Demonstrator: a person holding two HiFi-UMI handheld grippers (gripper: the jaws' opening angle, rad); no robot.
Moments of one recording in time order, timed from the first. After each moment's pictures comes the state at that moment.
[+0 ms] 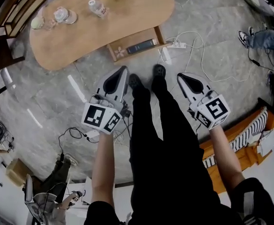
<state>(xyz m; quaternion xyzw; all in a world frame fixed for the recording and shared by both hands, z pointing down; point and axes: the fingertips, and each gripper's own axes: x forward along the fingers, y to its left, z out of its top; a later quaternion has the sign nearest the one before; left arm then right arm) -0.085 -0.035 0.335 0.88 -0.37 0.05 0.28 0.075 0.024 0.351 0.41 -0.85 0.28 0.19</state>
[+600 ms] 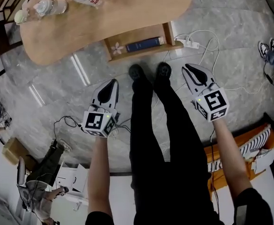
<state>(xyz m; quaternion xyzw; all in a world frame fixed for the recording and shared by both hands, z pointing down) -0.102 0.002 0.541 0.81 -0.44 0.23 0.31 0.136 -0.026 0.544 0.35 -0.84 0.28 0.29</state>
